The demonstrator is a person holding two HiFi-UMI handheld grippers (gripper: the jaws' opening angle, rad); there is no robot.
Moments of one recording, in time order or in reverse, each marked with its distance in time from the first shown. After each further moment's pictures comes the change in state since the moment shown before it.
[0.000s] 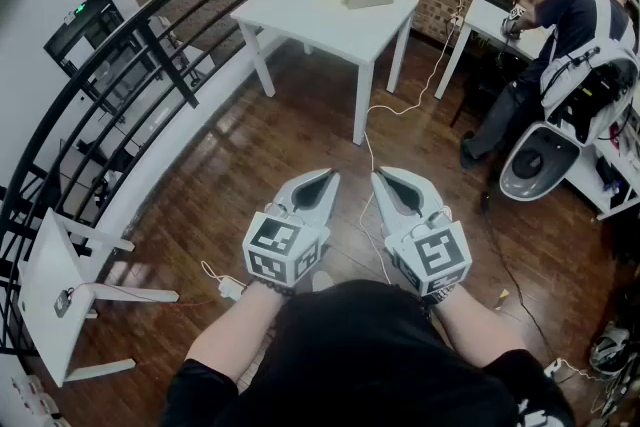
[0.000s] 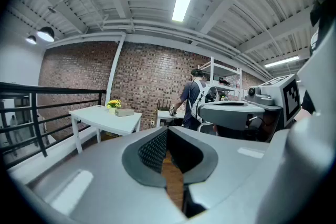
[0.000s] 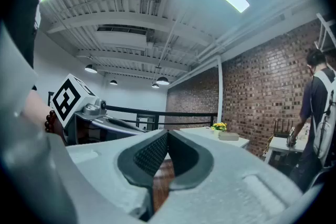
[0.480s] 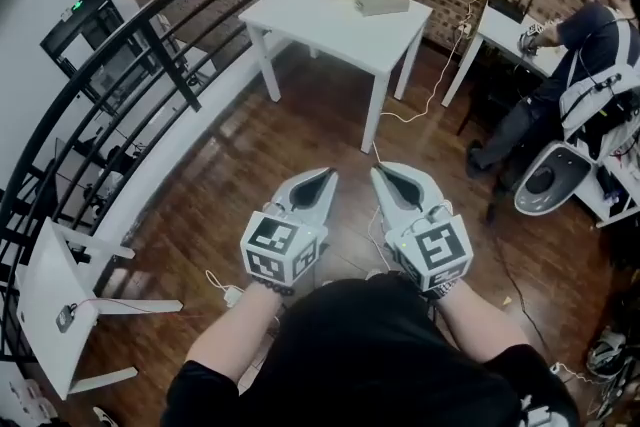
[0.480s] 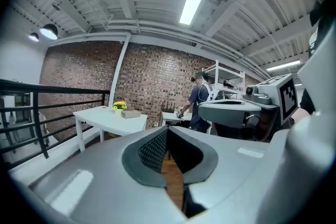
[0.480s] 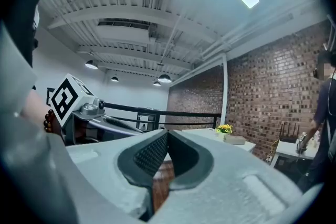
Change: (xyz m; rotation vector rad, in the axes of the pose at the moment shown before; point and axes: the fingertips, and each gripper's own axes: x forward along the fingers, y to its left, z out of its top) left arm -0.003 0.085 0.009 -0.020 -0.017 0.012; right arm 0.086 0.020 0.007 -0.033 -0.003 0.042
